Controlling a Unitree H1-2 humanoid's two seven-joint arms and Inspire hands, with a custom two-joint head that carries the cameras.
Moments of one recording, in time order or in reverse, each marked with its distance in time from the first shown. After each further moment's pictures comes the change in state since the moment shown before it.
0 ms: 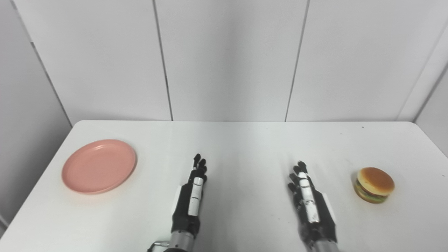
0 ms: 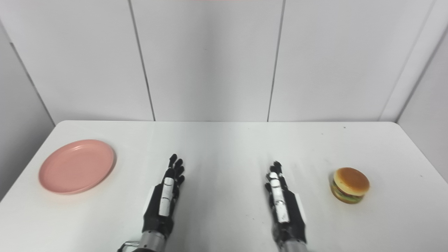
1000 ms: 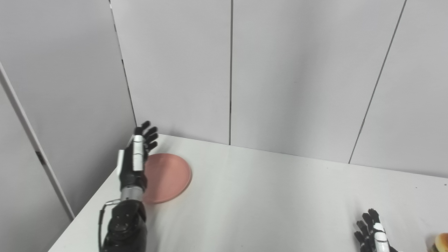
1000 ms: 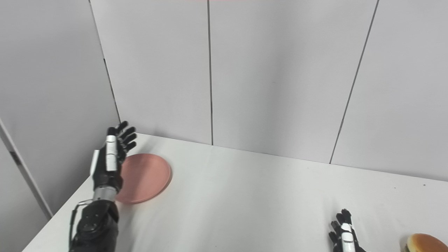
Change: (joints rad) left arm -0.272 0.345 0.487 0.053 -0.140 0.052 0.133; right arm -0.001 -0.045 -0.004 -0.026 0.015 0.011 0.035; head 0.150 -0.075
